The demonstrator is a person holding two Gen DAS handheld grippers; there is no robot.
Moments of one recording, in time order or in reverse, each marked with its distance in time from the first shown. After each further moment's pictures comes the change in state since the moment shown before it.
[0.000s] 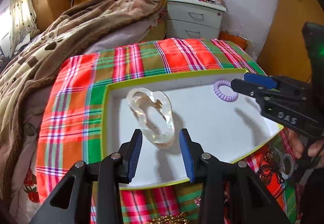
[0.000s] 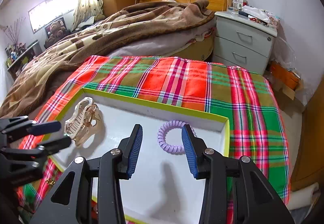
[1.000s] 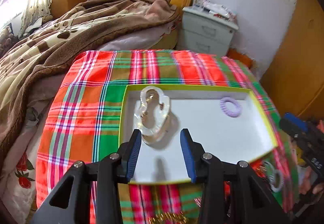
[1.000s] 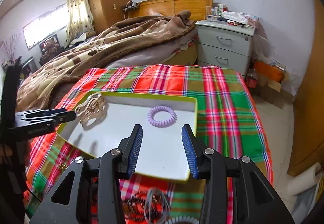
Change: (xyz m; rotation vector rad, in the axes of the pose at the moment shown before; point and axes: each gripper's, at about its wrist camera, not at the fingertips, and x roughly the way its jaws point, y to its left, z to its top) left arm -0.027 0.027 -0.008 -0.141 -0.071 -0.024; right arm -0.077 -0.014 -0.047 0.091 -0.098 -0.048
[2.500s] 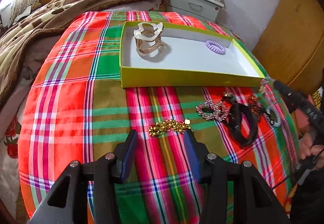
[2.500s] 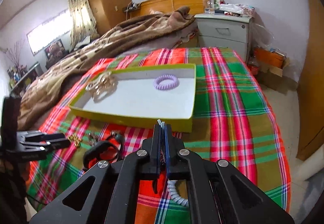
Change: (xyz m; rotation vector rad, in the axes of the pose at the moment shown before) left arm -0.018 0.010 -0.101 0.029 0.124 -0.074; right arm -0.026 -0.007 -0.060 0.063 -0.017 0.064
